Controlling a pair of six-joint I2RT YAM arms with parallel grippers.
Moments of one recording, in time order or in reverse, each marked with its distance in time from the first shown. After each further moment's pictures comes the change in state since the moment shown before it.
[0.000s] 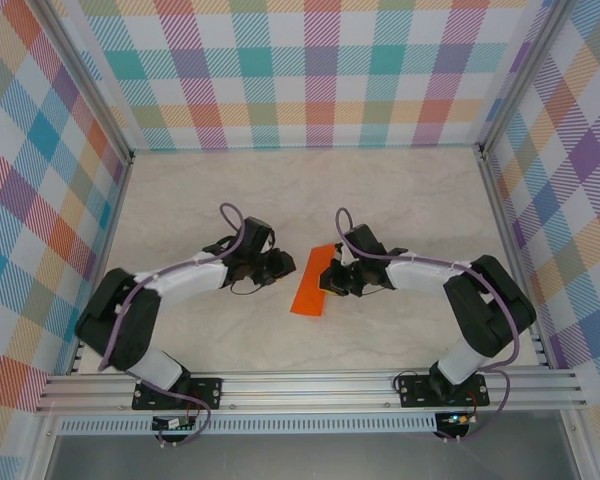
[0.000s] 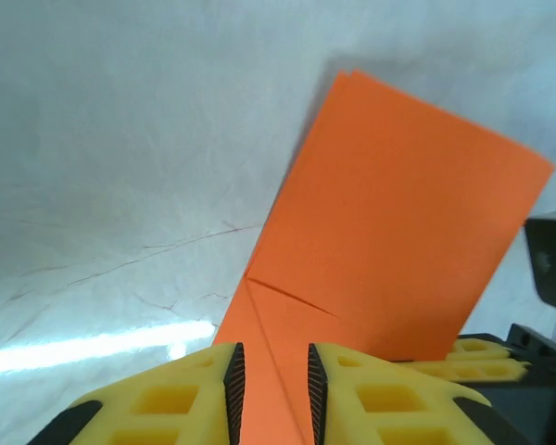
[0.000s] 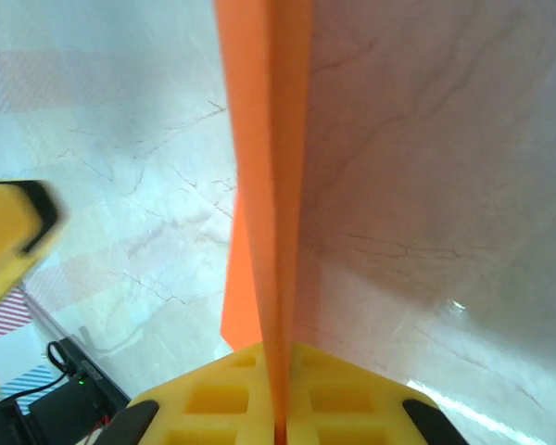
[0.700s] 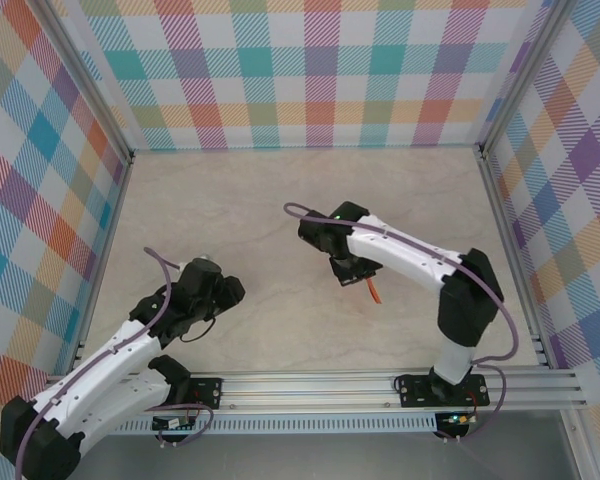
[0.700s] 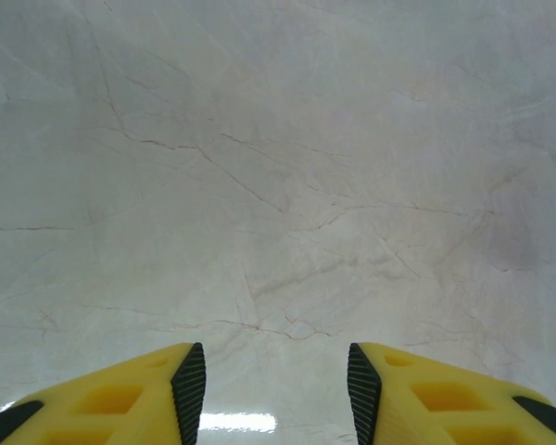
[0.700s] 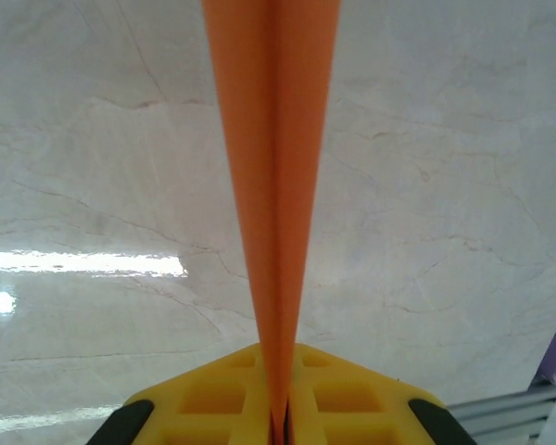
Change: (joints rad) left arm 0.002 -0.715 -0.282 -0.405 -0.349 -0.028; right arm 0.253 0.204 0.708 -1.233 0.862 -0.209
